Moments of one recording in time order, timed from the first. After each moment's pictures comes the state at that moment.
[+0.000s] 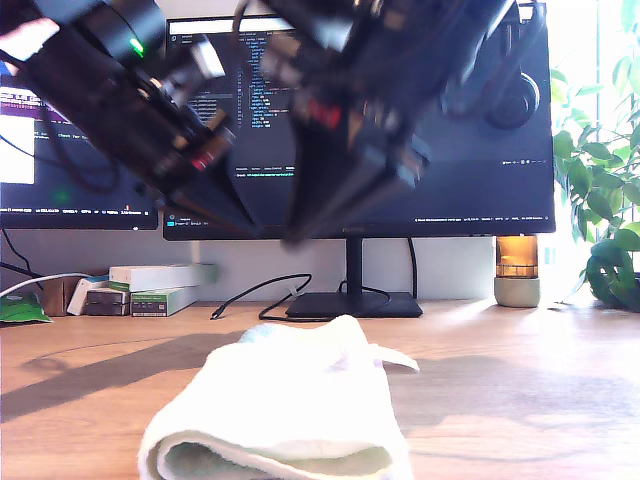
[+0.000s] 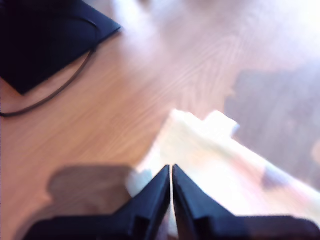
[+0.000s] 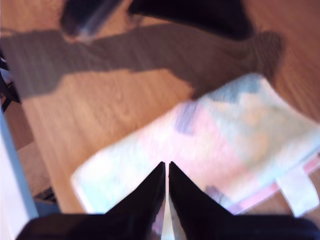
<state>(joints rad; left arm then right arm) -0.44 1.44 0.83 -0.08 0.47 0.26 0.81 1.37 0.92 -0.38 -0.20 -0.16</state>
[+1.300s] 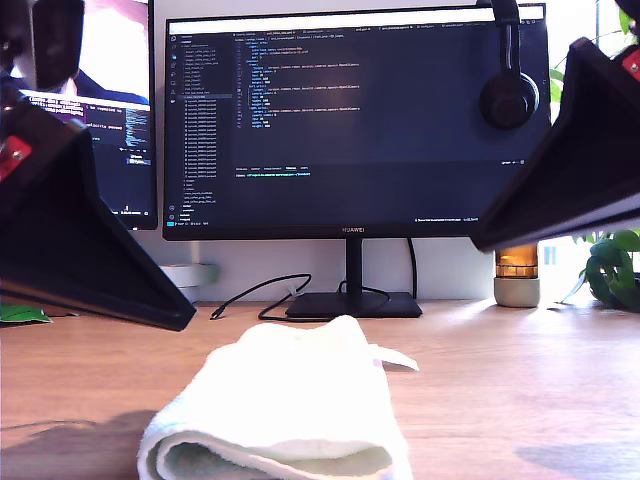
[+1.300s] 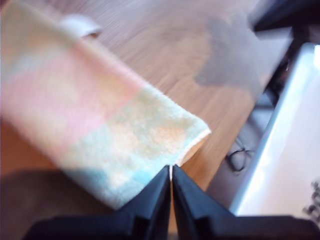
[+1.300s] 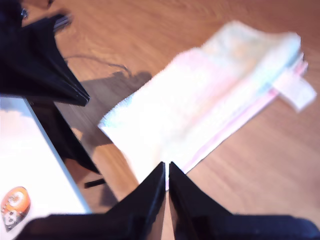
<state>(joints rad) -0.85 0.94 0.32 -0.03 0.28 -0.27 0.81 0.71 0.34 -0.21 -0.18 0.17</state>
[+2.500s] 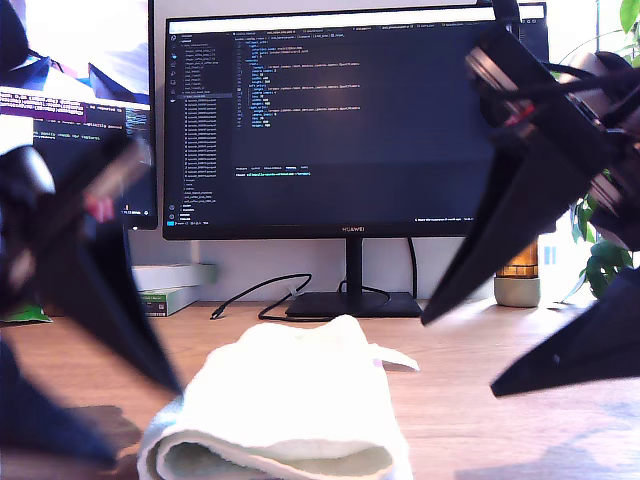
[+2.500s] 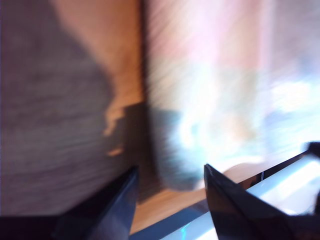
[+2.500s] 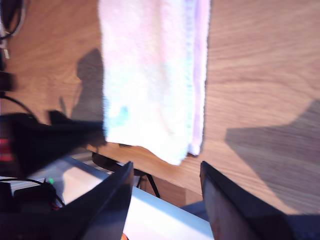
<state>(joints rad) -0.75 1.17 0.33 -0.05 0.37 -0.99 0.81 0.94 0.34 -0.13 -0.28 0.99</state>
